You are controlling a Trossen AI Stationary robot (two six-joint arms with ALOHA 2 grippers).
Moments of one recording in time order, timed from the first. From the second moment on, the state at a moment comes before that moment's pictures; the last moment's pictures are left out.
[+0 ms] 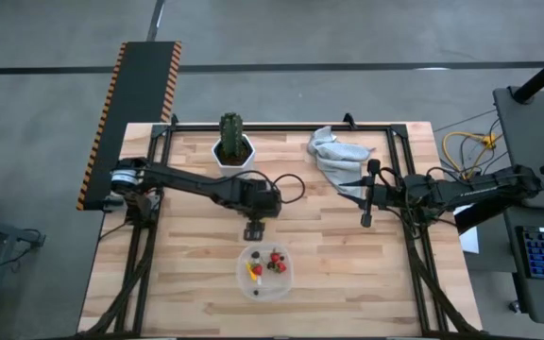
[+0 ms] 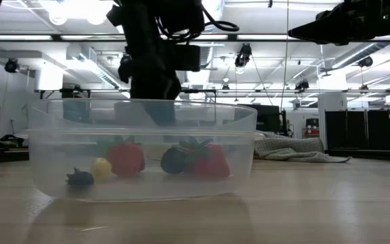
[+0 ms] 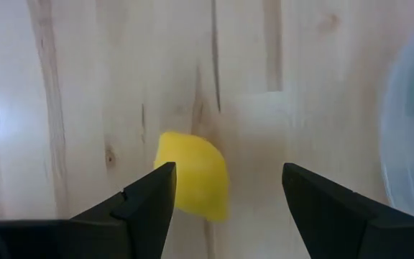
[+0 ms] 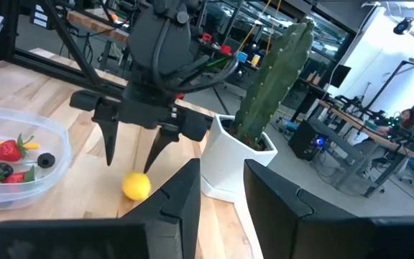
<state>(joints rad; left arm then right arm) -0.04 1.80 1.32 -0.72 -0.08 0.03 0.13 0.59 0.30 0.24 0.29 -0.40</state>
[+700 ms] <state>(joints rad) 0.02 1.80 1.34 -0.72 -0.05 -0.39 0.13 0.59 0.30 0.24 0.29 -0.40</state>
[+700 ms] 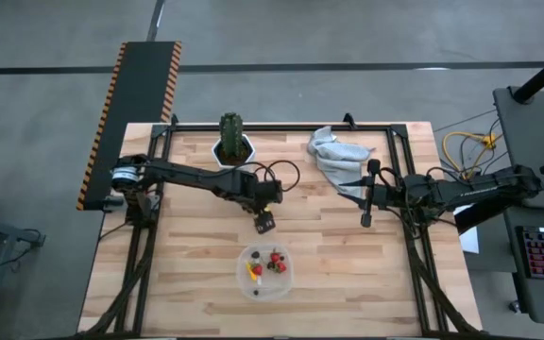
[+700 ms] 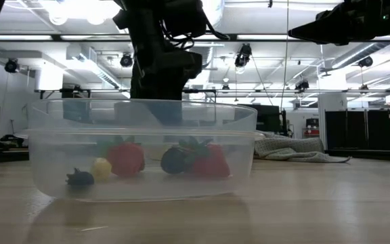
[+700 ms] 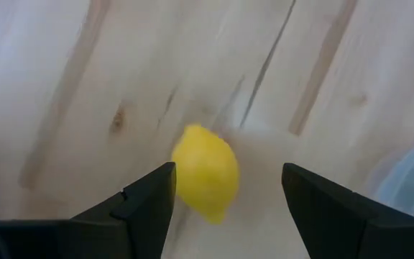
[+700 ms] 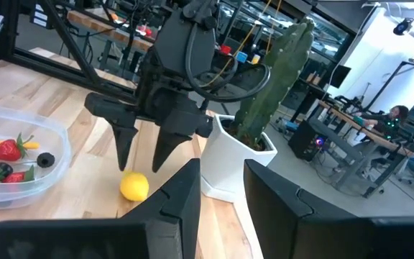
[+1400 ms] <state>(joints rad) 0.04 1.84 1.33 -0.77 -0.01 -0.64 0.13 0.59 0.30 0.24 0.29 -0.40</state>
